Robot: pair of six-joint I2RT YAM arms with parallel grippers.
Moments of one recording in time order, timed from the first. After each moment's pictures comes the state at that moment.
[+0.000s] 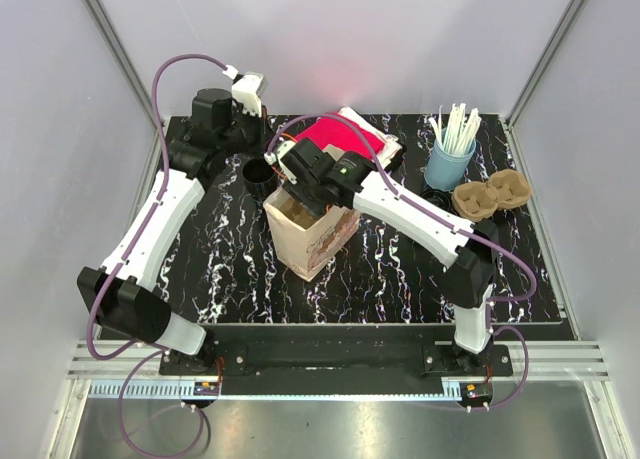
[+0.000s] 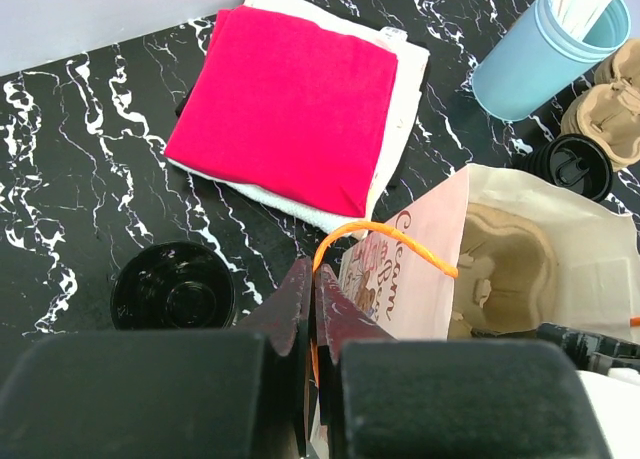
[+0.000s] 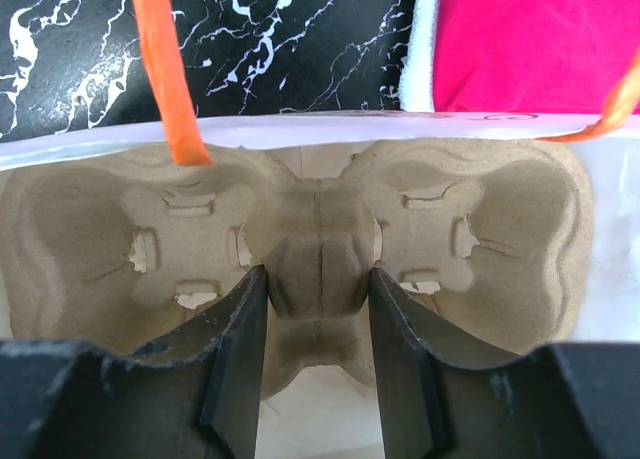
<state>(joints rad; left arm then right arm) -0.33 1.47 1.56 -0.51 0.25 -0.10 0.93 1.93 1.98 -0.99 0.27 -0.05</state>
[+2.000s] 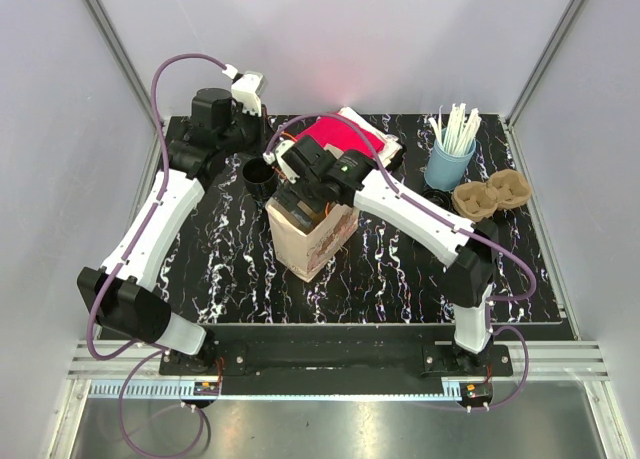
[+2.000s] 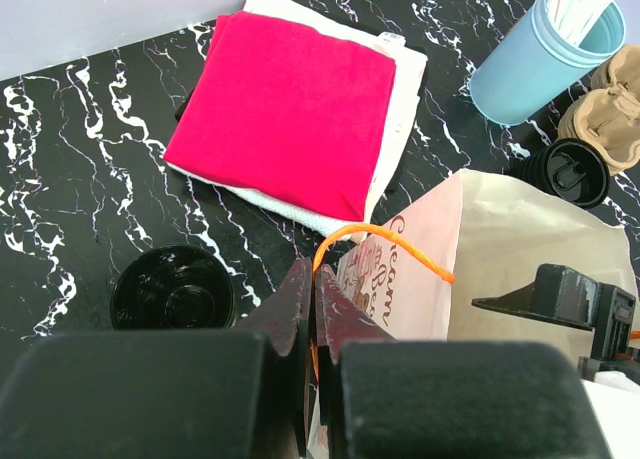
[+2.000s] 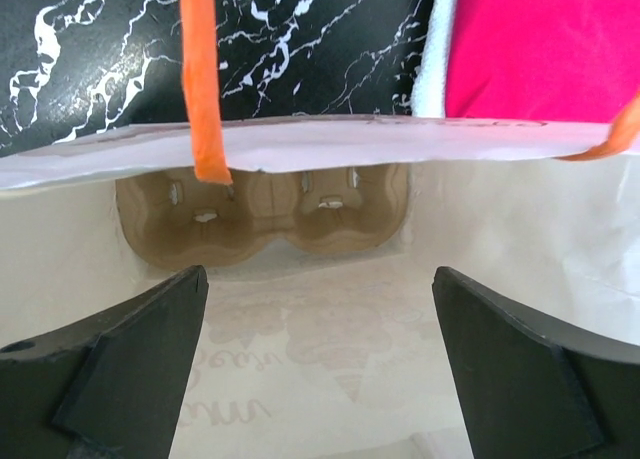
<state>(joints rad) -0.32 1.47 1.56 -0.50 0.25 -0.11 0.93 1.93 1.99 -0.99 0.22 -0.07</state>
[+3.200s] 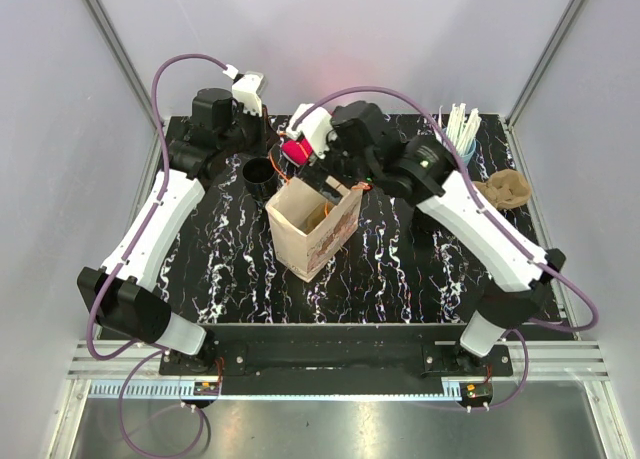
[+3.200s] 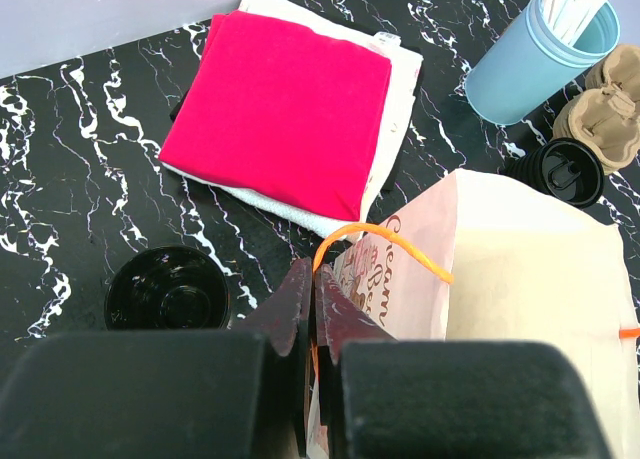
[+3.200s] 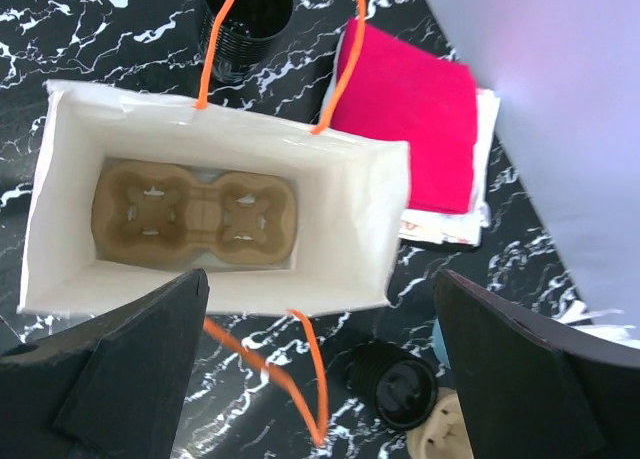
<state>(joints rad) -0.32 1.47 1.56 -0.50 0.26 -0.11 0.92 1.70 2.14 -1.05 0.21 -0.33</state>
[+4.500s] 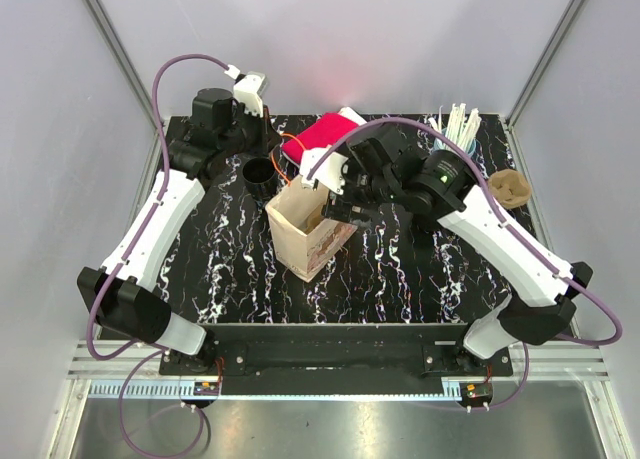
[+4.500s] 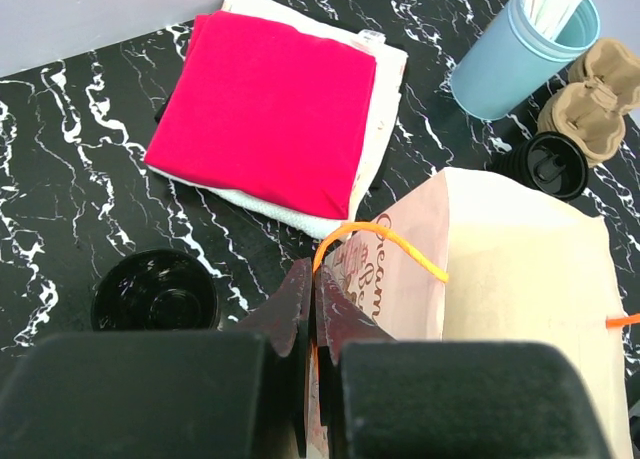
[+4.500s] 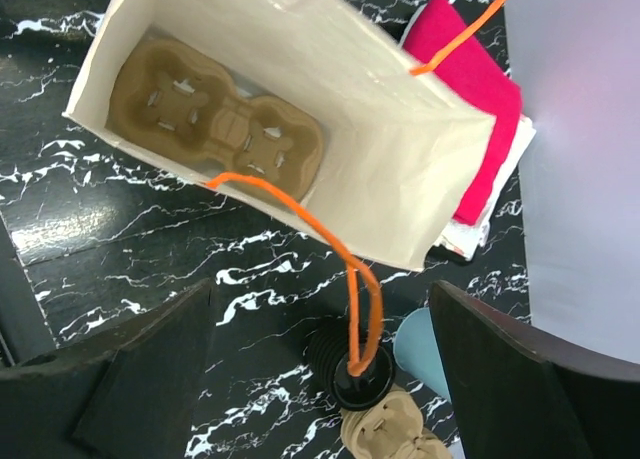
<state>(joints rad) -0.33 1.47 1.56 -0.50 0.29 -0.11 0.92 1.53 1.94 -1.13 0.07 -0.63</state>
